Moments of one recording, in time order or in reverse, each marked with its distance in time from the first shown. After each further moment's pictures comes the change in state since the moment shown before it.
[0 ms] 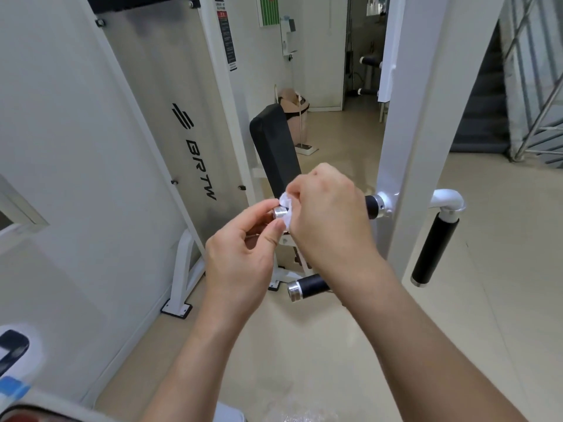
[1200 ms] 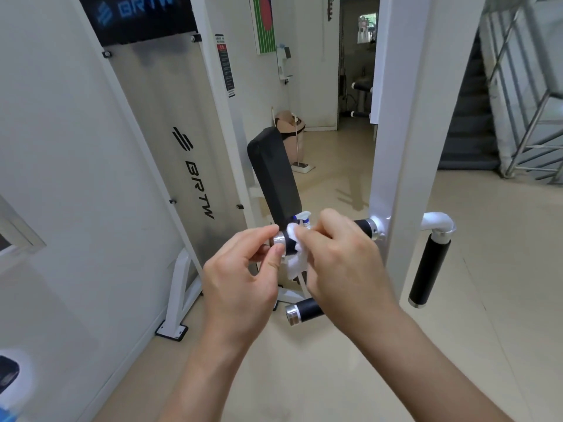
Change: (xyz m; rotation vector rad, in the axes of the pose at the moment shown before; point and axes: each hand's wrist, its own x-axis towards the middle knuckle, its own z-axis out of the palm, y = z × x) left_hand -0.003 0.008 0.001 0.207 0.102 0.241; right_hand -0.031 0.020 -0.003 -0.027 0.128 -0.153
